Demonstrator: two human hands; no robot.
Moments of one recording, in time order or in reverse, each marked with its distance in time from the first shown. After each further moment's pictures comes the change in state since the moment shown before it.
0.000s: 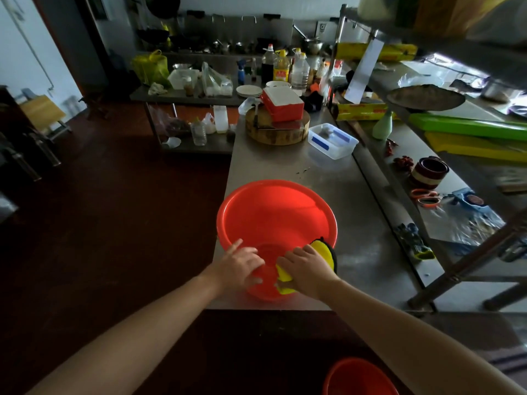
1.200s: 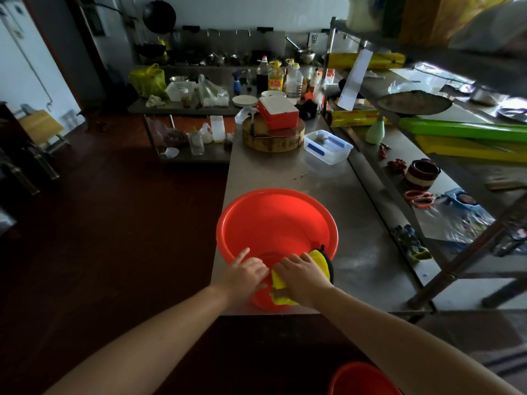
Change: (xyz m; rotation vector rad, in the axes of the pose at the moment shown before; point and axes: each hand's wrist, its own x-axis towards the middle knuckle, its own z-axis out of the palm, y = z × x) left_hand 0.003 0.020 0.007 0.107 0.002 0.057; right_hand -0.001 -0.019 -0.004 0.051 -0.160 0.075
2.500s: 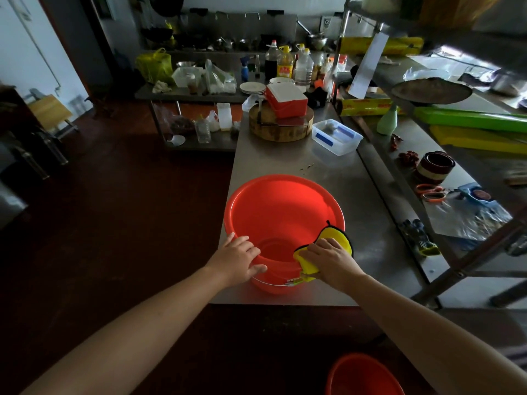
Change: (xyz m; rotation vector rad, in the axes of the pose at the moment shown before) left_hand 0.001 -0.025 0.004 -0.140 -0.049 -0.215; right_hand -0.031 0.061 0.008 0.017 0.200 -0.048
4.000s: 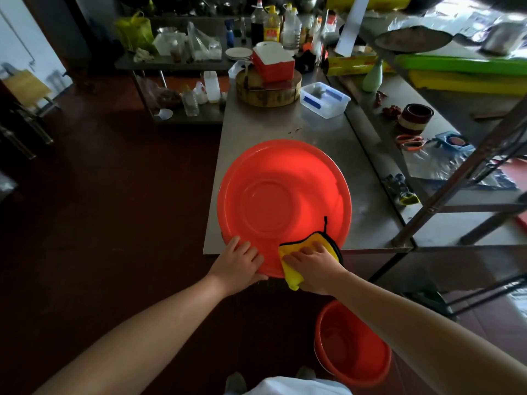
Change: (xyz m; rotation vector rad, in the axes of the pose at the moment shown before) left_hand -0.091 0.087 0.091 0.378 0.182 0.241; right_hand -0.099 -0.110 0.009 0.077 -0.642 0.072
